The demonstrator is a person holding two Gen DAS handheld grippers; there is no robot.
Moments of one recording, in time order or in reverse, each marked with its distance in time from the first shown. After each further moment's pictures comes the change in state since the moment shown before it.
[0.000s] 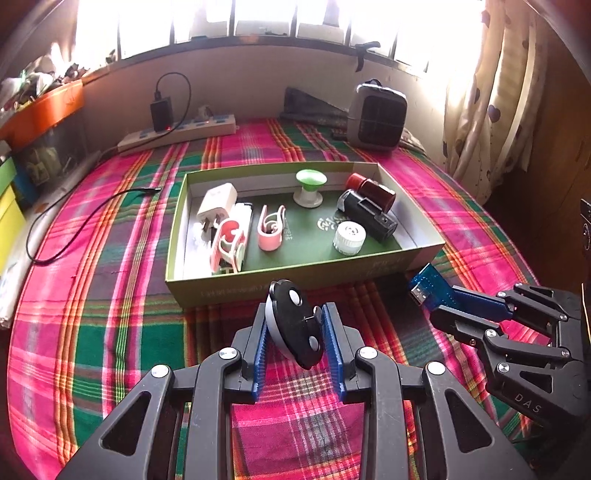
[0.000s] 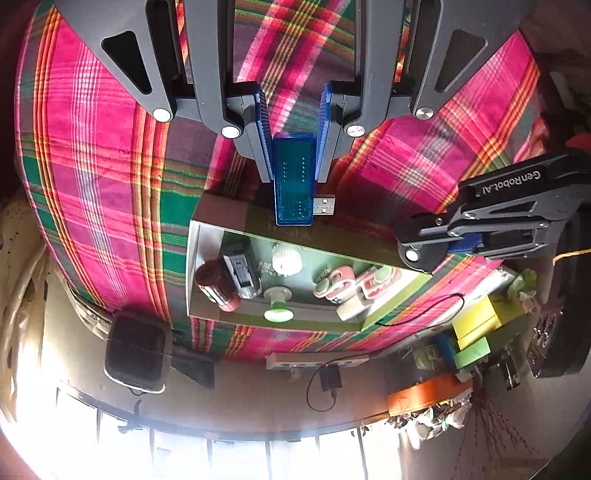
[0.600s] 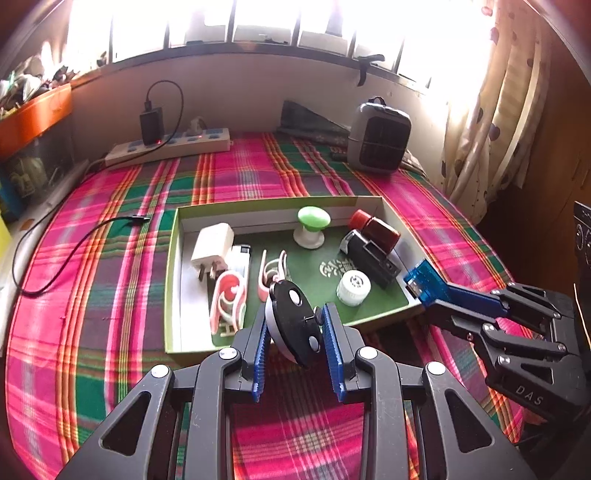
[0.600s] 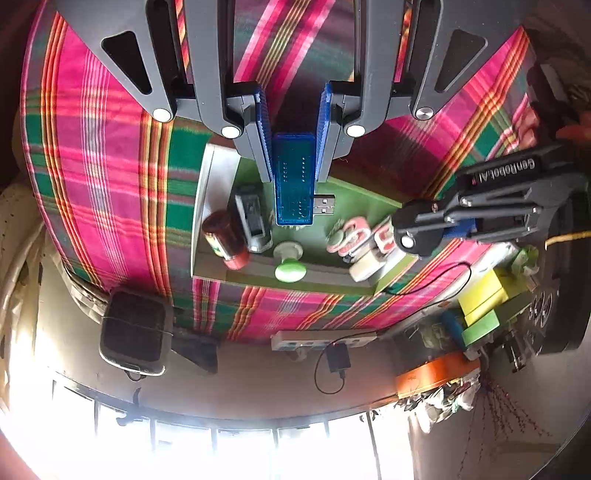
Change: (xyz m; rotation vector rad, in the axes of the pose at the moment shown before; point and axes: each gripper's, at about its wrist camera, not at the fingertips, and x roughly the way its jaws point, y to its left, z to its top) left arm 0.015 0.013 0.041 -0.024 -0.016 -0.048; right arm 0.015 -0.020 0.047 0.032 -0.022 0.023
